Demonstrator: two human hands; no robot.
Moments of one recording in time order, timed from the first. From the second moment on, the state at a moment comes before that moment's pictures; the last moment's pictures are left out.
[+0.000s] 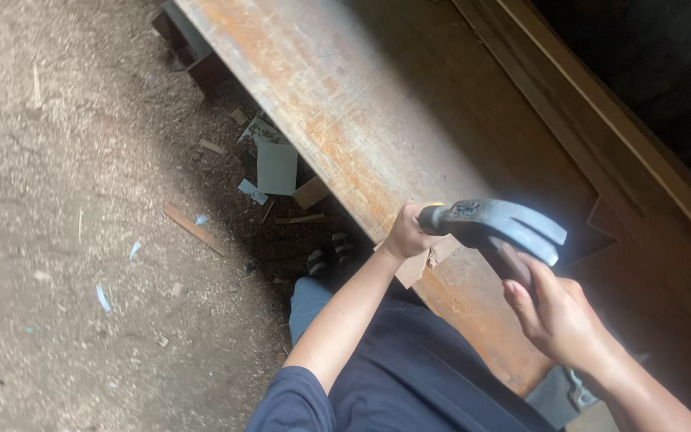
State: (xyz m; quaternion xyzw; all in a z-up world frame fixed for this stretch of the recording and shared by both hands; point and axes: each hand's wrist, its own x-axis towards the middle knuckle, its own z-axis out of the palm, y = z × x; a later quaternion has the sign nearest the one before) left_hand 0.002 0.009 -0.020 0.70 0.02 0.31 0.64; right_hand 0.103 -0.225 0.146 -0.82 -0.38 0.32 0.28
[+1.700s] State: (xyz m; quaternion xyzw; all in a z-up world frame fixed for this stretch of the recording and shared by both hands) left_hand -0.002 -0.004 -0.012 0.71 0.05 0.29 0.64; right_hand 0.126 -0.325 0.124 -0.57 -0.35 0.22 0.71
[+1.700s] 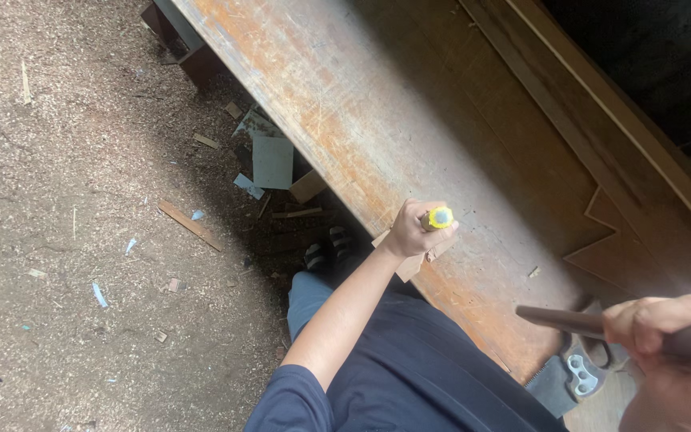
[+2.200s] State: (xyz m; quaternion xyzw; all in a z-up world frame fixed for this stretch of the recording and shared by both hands) left_hand -0.004 -0.007 -0.010 0.72 0.02 0.29 0.63; right_hand 0.101 -0.235 0.060 -0.77 -0.20 0.39 0.47
